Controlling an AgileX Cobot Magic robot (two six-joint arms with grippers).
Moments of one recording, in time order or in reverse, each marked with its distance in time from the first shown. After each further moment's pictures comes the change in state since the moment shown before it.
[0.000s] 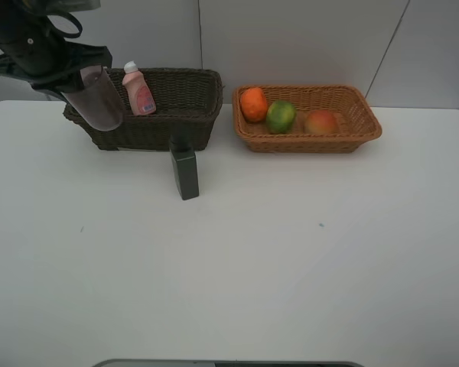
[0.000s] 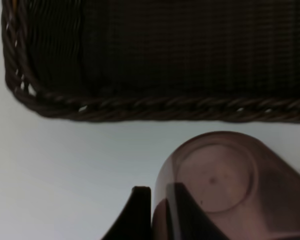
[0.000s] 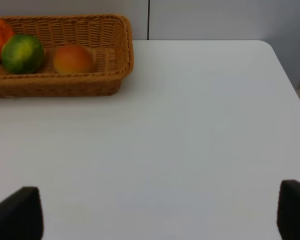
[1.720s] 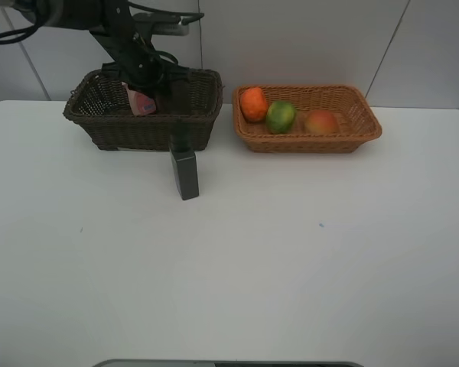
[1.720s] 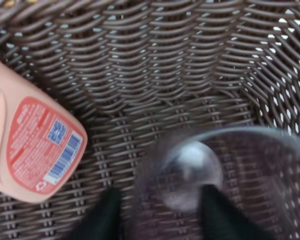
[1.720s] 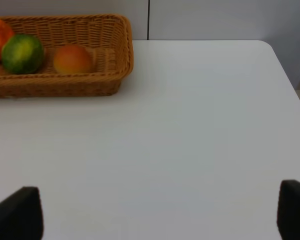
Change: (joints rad) left arm -0.120 0.527 -0.442 0.033 -0.218 0.096; right arm 0.000 0.000 0.000 0.001 0.000 0.000
